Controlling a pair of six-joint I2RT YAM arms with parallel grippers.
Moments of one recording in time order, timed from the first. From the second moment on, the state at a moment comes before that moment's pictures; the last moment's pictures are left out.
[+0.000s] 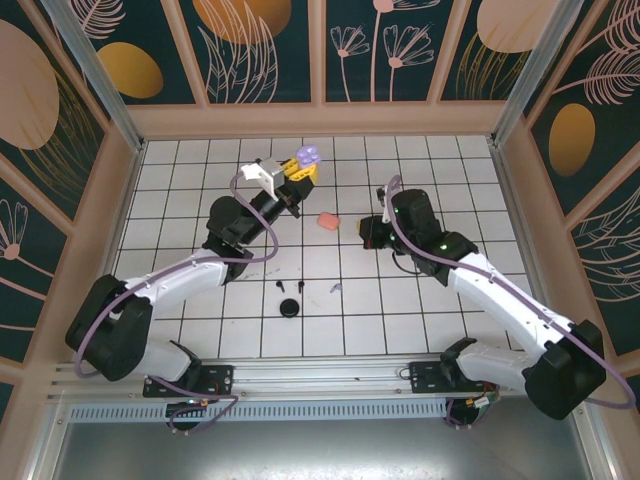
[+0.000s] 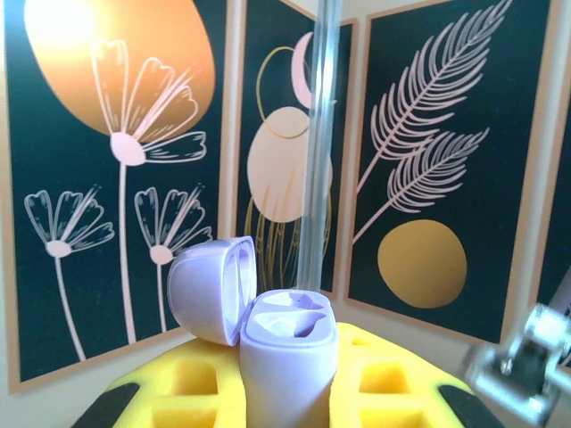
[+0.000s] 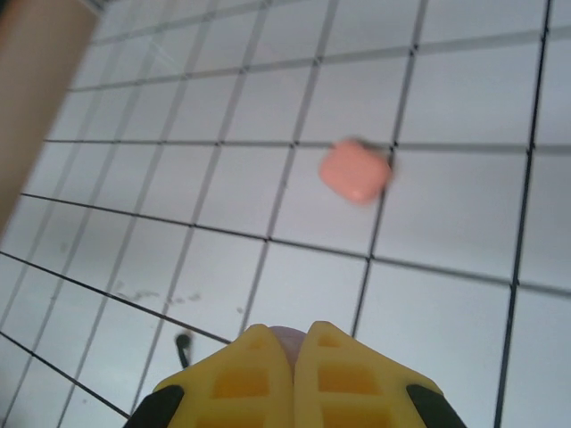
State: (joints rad) left arm -0.61 1.41 0.79 0.98 0.23 -0.17; right arm 0.60 1.15 0.88 -0.39 -0.11 0.52
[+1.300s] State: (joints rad) left arm -0.61 1.33 0.66 0.85 0.23 -0.27; right arm 0.68 1.58 0.84 -0.61 -0.04 0.70
